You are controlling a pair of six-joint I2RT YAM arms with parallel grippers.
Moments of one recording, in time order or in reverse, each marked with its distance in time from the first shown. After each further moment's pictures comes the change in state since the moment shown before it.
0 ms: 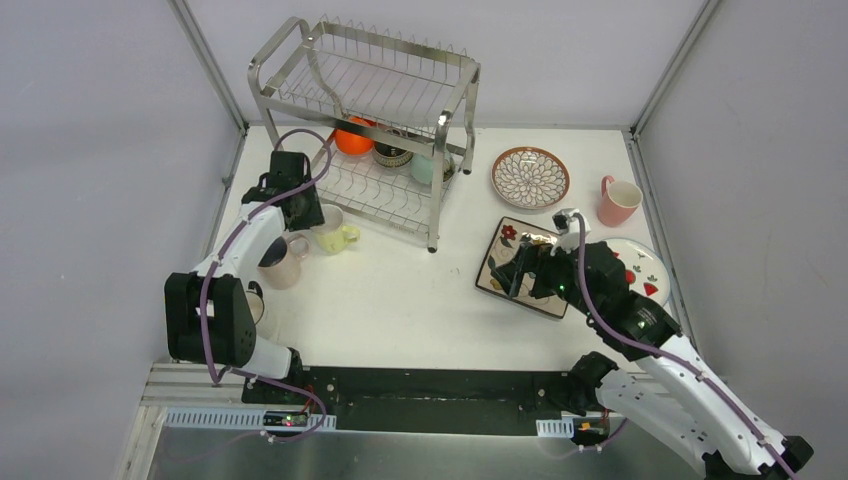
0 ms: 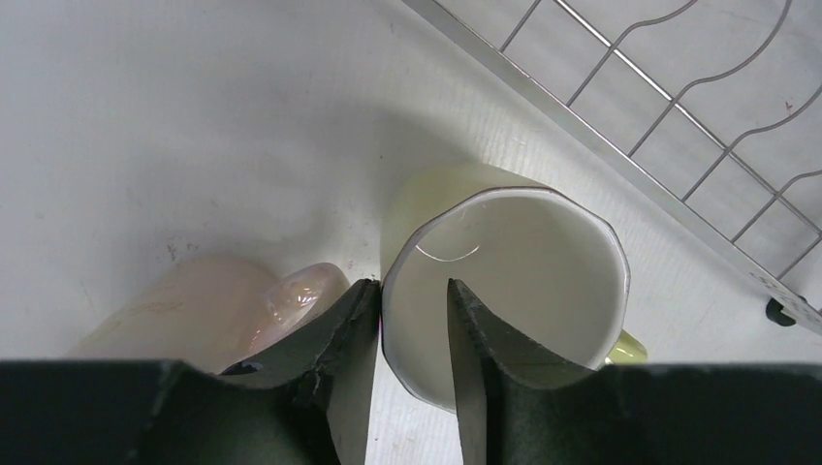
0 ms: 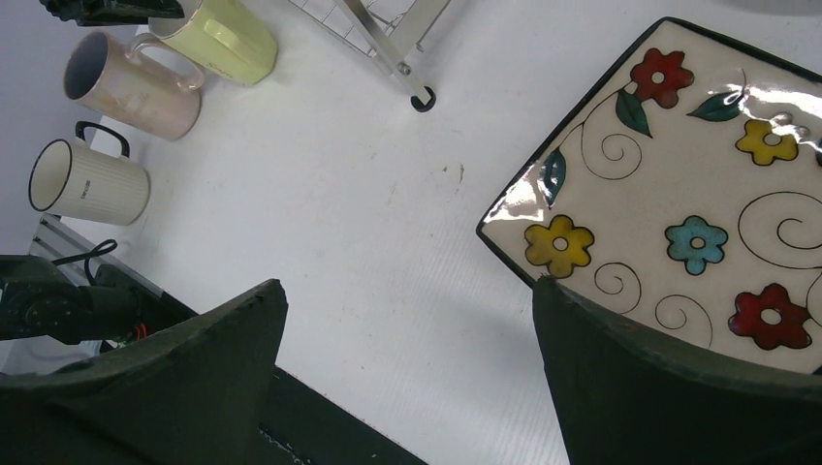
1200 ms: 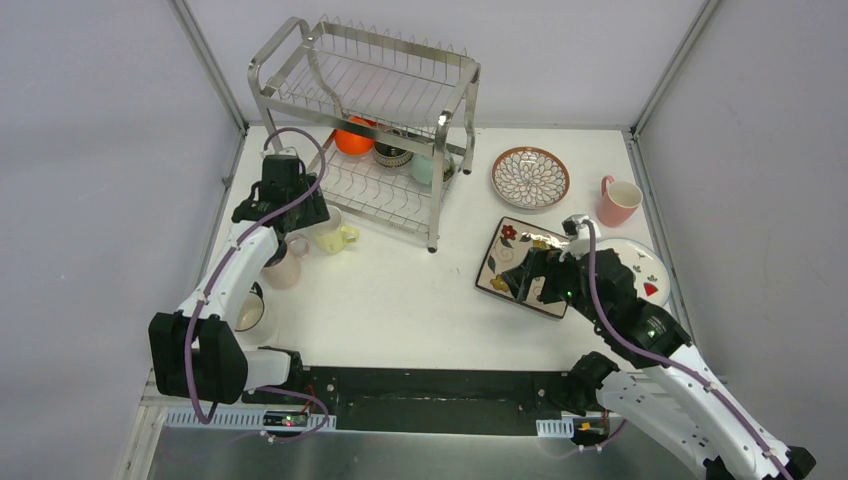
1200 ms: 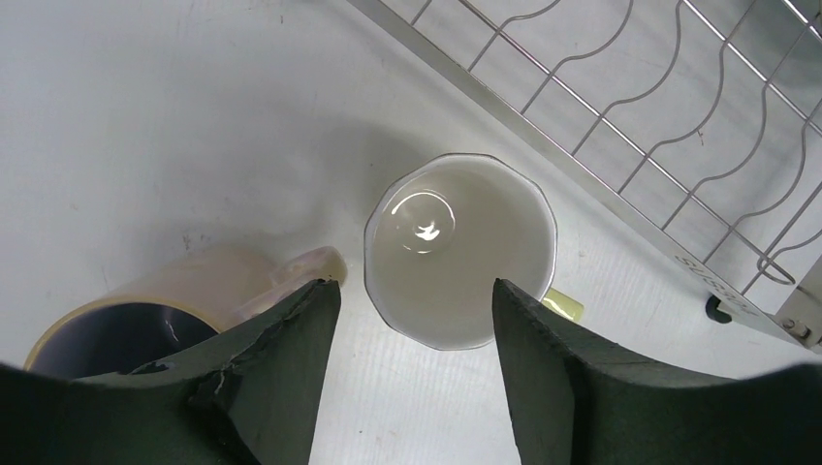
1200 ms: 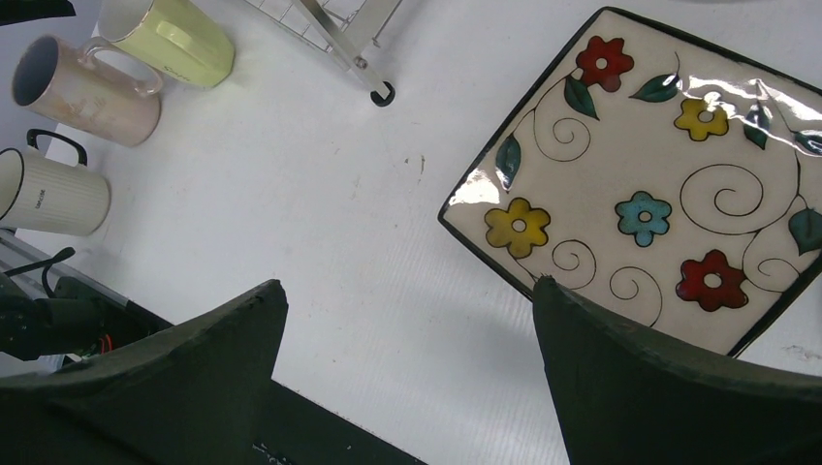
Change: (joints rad) left arm -0.033 -0.176 -0.054 0.026 -0.062 -0.038; right arm 0.000 -0.061 0.003 -0.086 0.071 -0.008
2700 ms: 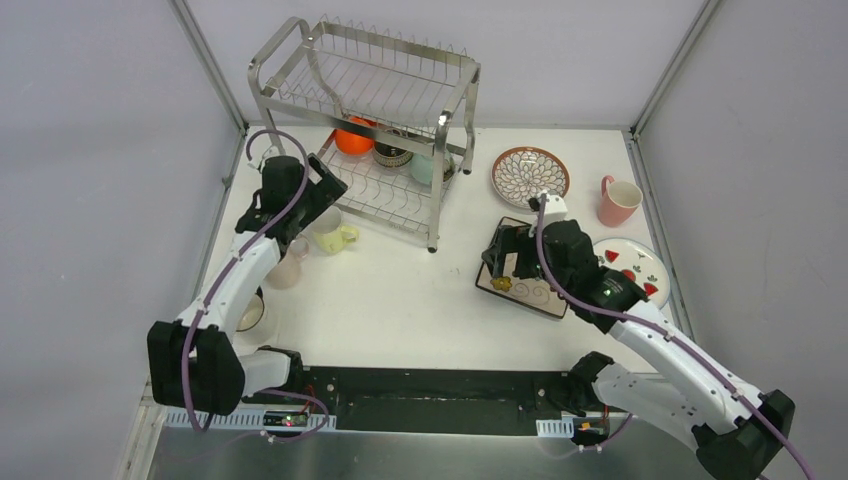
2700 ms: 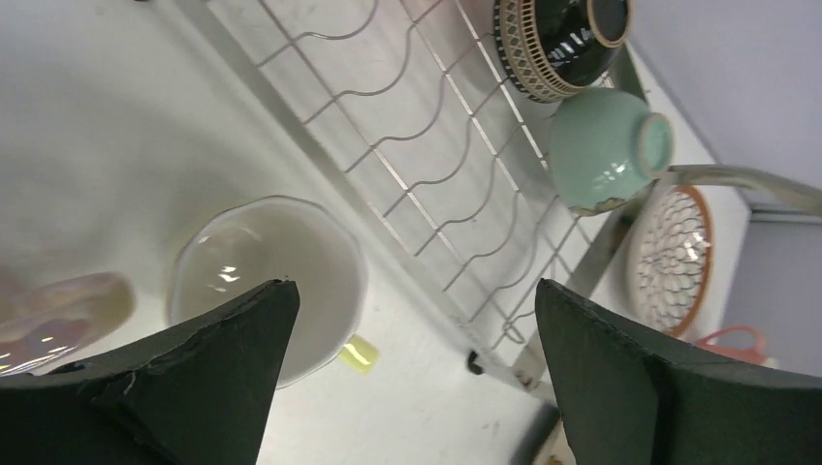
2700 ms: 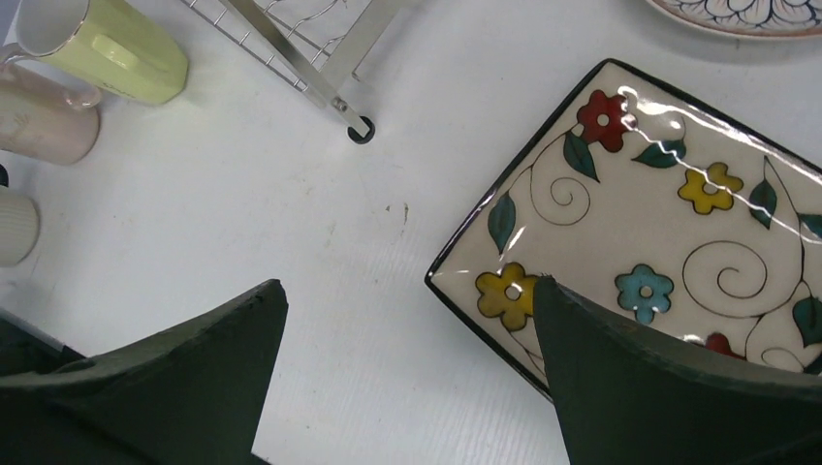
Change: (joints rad) left arm -0.026 -0.017 -0.069 0.278 0.095 -0.499; right arm 0.000 0.308 0.020 0.250 0.029 -0.088
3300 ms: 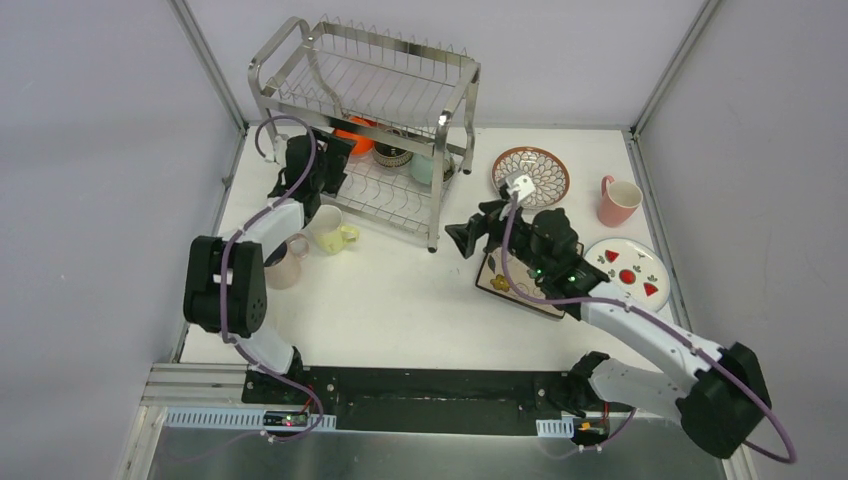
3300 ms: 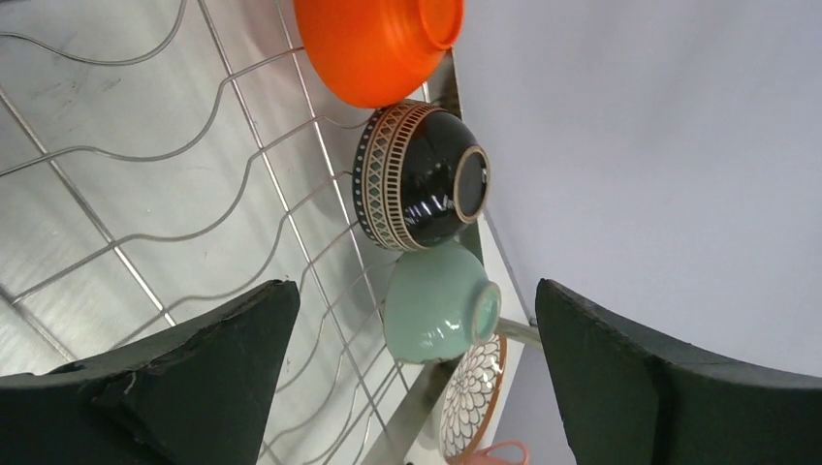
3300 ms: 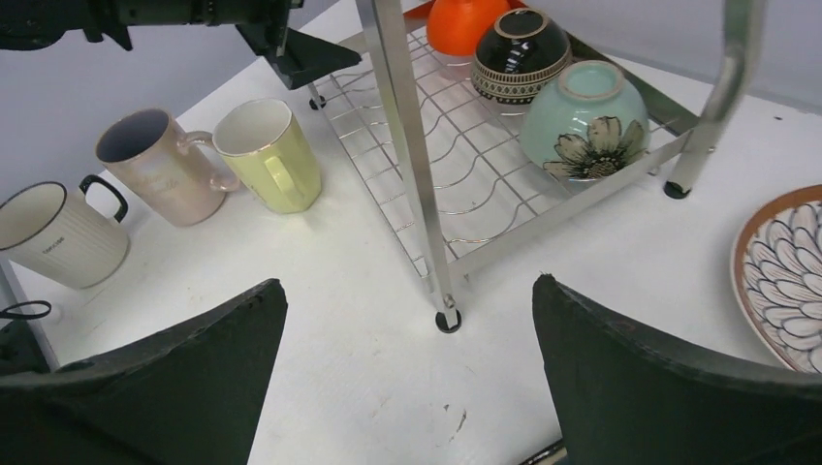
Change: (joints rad) left arm 0.000 0.408 0.095 0.470 -0.017 -0.416; right arm 0.002 0.246 -0.062 0.712 -0.254 -0.229
